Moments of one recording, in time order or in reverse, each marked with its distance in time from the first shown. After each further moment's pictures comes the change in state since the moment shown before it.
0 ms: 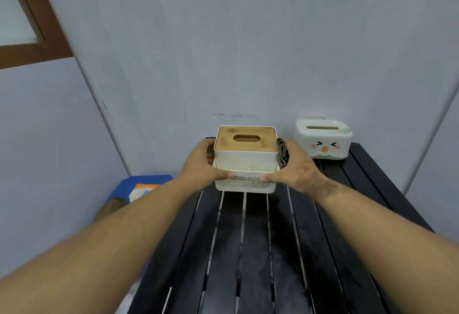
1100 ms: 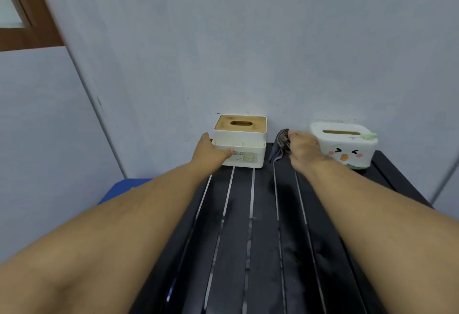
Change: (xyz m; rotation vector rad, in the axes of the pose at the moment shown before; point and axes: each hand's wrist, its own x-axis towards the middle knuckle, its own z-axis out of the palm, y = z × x) left_hand 0.093 -0.030 0.017 -0.032 0.131 -0.141; right_hand 0.149 0.064 0.033 0.613 0.442 0.379
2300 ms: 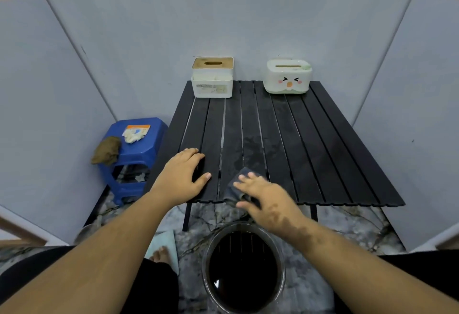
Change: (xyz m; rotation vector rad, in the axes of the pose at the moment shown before) left_hand -0.287 -0.068 -0.045 0.803 -0.328 0.335; right_hand -0.392 0.057 -0.156 -1.024 -0.635 -0.491
